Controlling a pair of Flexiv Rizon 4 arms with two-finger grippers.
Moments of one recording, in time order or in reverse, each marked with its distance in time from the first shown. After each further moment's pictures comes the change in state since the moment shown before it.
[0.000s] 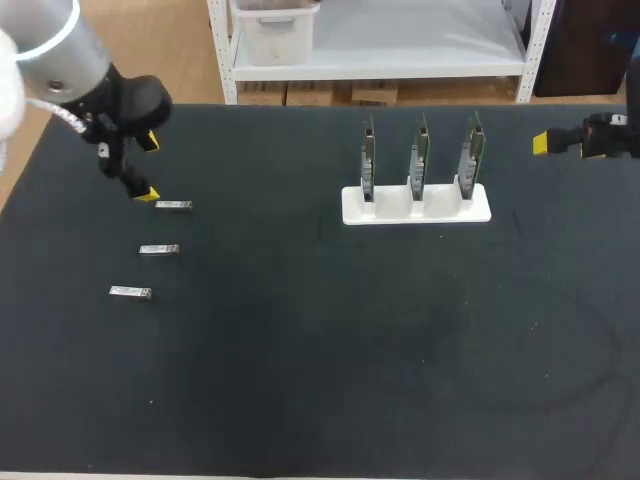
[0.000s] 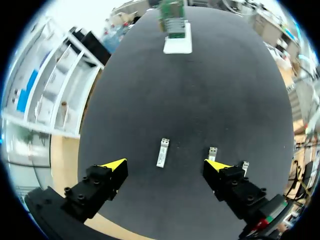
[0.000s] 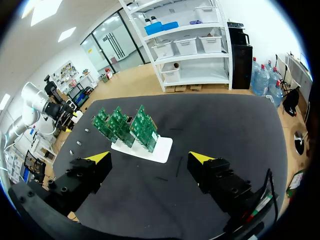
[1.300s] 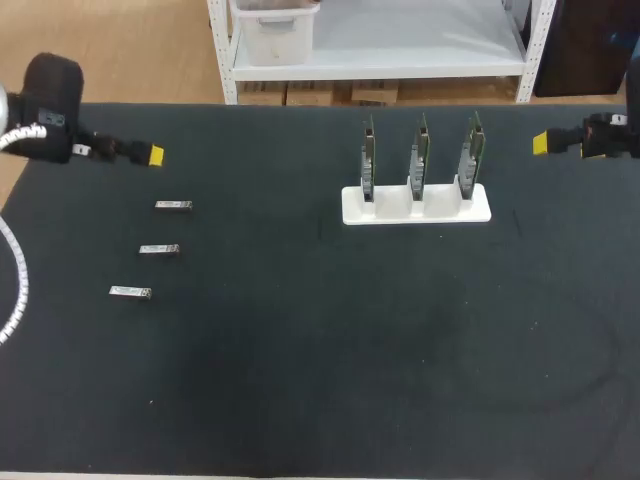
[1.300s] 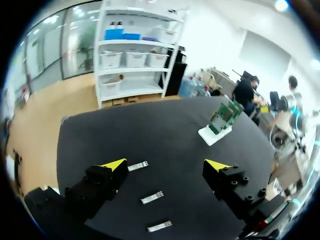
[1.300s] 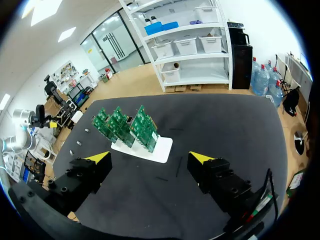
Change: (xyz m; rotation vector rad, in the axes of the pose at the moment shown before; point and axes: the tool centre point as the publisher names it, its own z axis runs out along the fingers) left arm -0.027 -0.041 -0.088 -0.086 -0.564 -0.918; right arm 0.000 0.000 0.000 0.000 0.000 0.000
